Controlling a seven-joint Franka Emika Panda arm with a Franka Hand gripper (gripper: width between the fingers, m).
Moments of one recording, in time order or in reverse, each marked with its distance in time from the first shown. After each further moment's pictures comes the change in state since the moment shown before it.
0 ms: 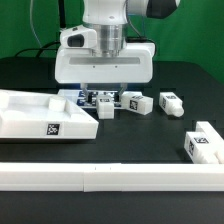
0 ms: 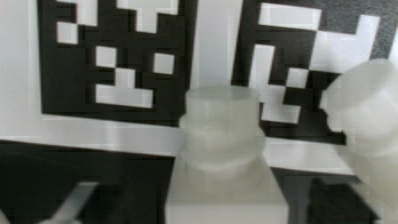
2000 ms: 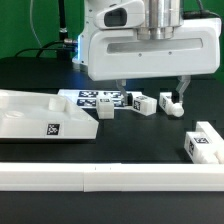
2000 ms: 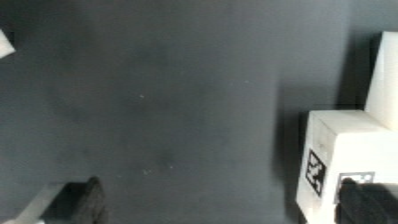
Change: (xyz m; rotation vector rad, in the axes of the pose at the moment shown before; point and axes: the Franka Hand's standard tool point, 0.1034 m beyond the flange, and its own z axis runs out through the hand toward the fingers) arm 0.177 -0.054 -0.067 0.069 0.109 0.043
